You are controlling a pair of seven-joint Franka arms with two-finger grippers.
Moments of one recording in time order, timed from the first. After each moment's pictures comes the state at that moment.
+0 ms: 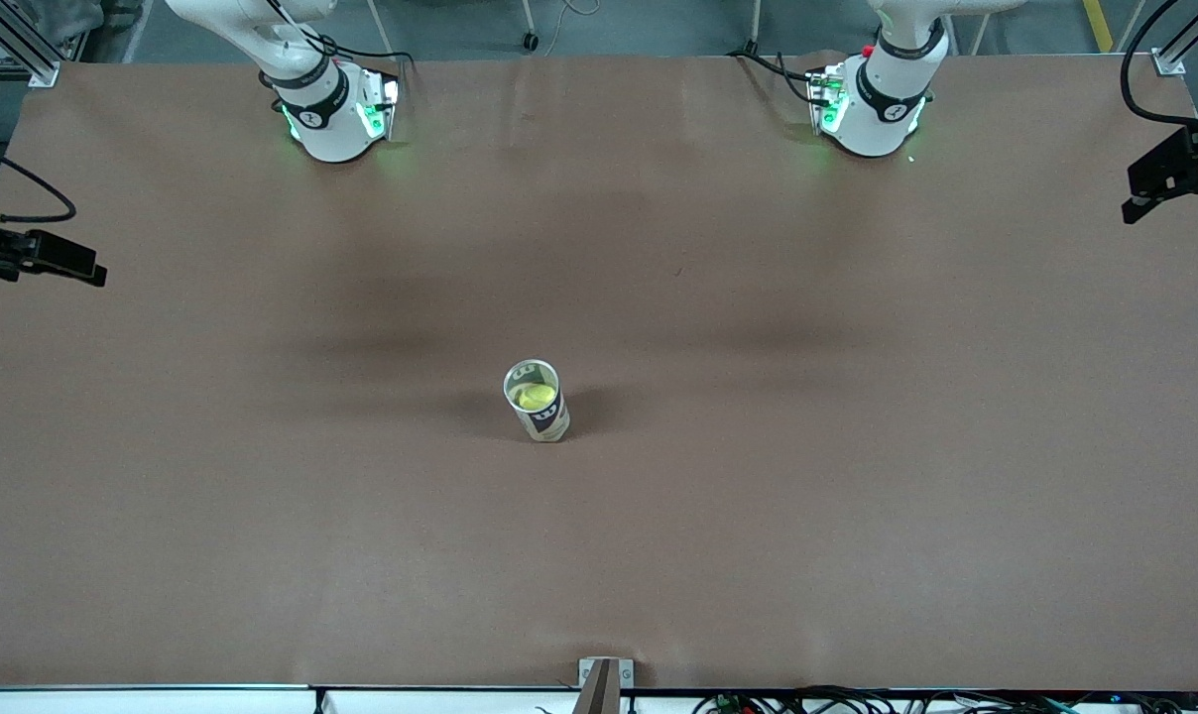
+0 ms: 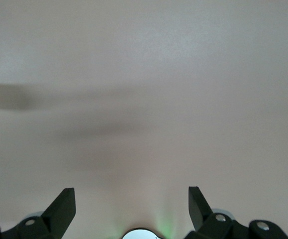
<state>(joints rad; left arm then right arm) 0.01 -0.02 -0.03 -1.42 0.03 1.42 0.14 0.02 0.10 -0.10 -1.43 -0.01 1.39 -0.01</state>
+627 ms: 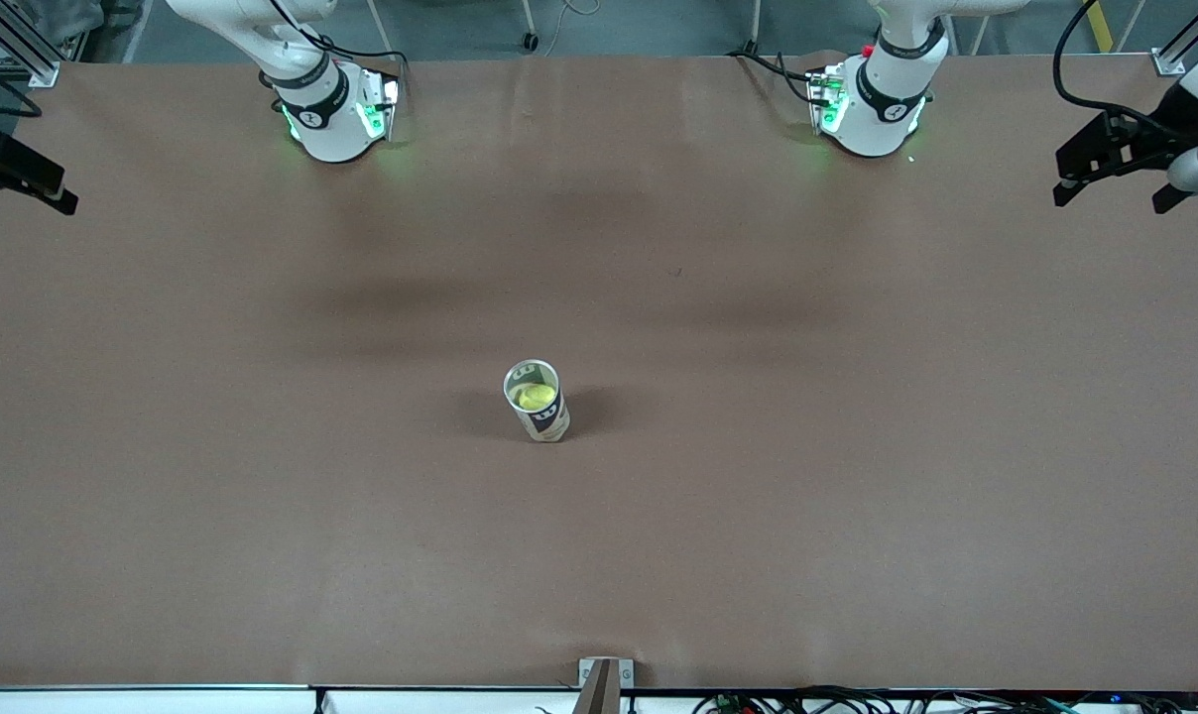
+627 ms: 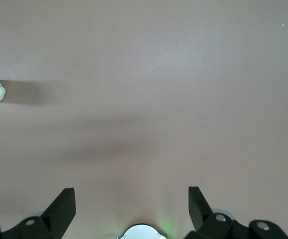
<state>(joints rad) -0.06 -0.15 -0.03 -1.64 0.01 1.52 0.04 0.00 -0.10 -0.07 -1.54 -0.01 1.39 -0.01</state>
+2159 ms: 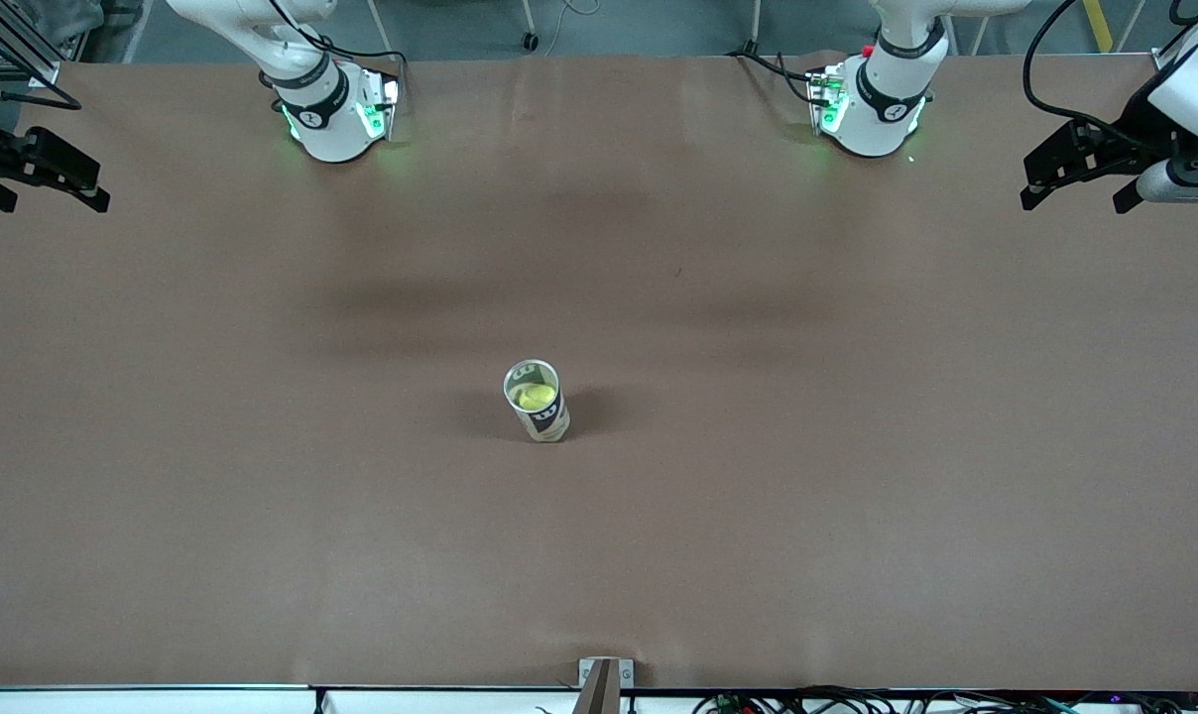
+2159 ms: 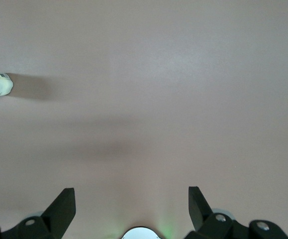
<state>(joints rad) -0.08 -0.15 -0.03 -1.66 -0.03 1.52 -0.06 -0.01 -0.11 0.00 -1.57 -0.01 1.41 -0.01</state>
